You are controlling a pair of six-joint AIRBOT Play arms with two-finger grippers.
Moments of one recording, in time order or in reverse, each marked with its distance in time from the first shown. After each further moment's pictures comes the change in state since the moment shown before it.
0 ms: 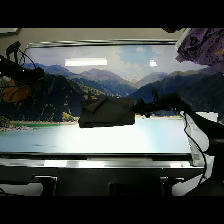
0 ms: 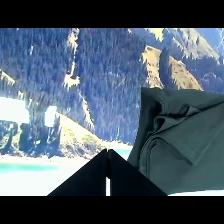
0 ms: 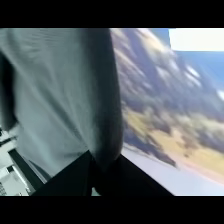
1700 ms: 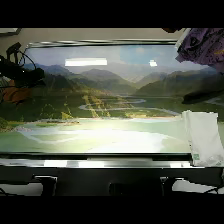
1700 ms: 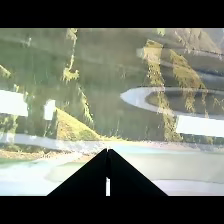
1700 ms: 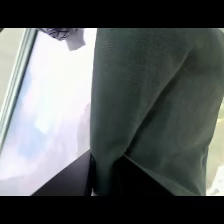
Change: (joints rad) left arm 0.000 0.000 0.000 -0.001 -0.026 -0.014; right arm -0.644 0.266 0.694 -0.694 -0.094 0.856
